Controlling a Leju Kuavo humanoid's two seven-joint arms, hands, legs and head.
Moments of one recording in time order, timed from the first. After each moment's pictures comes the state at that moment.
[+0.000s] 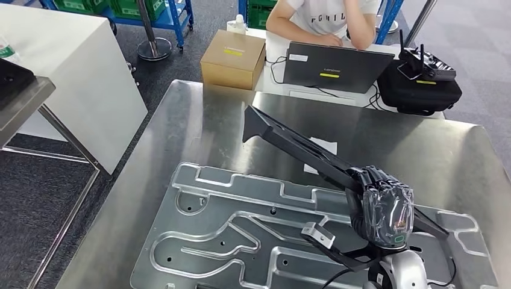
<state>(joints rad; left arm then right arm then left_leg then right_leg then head) -0.07 -0.06 1.28 -0.23 -1.25 -0.04 -0.01 0.00 -0.09 0.27 -1.94 1.40 -0.60 0.08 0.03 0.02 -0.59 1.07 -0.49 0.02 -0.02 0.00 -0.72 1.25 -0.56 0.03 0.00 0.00</state>
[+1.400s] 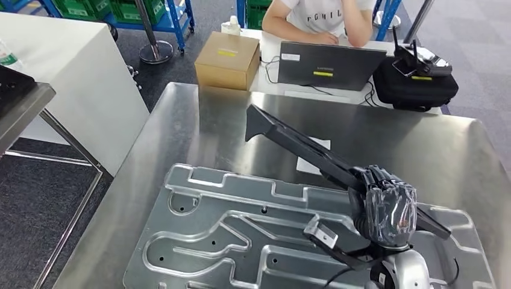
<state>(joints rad) -0.08 -0.07 1.28 -0.23 -1.25 -0.04 -0.01 0.00 -0.09 0.27 -1.94 1.40 -0.60 0.08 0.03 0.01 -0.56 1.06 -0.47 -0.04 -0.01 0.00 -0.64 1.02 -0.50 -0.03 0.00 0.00</state>
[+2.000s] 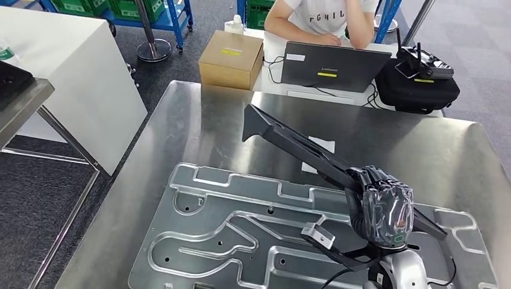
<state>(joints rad) -0.07 -0.06 1.28 -0.23 -1.25 -0.04 -0.01 0.00 -0.09 0.28 -1.94 1.40 -0.60 0.08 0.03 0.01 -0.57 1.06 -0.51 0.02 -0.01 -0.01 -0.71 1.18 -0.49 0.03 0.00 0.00</state>
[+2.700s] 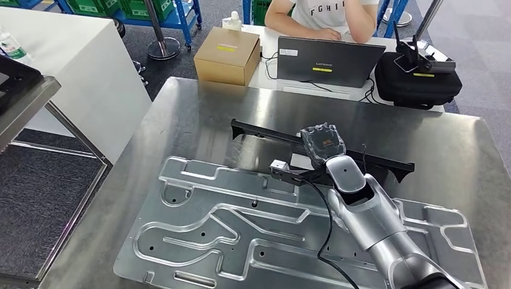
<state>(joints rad) -0.09 -0.04 1.26 -0.23 -1.27 -0.08 -0.03 -0.71 0.02 0.52 -1.02 1.46 -0.14 0.11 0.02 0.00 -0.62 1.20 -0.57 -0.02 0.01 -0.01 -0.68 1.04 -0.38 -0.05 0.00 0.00</state>
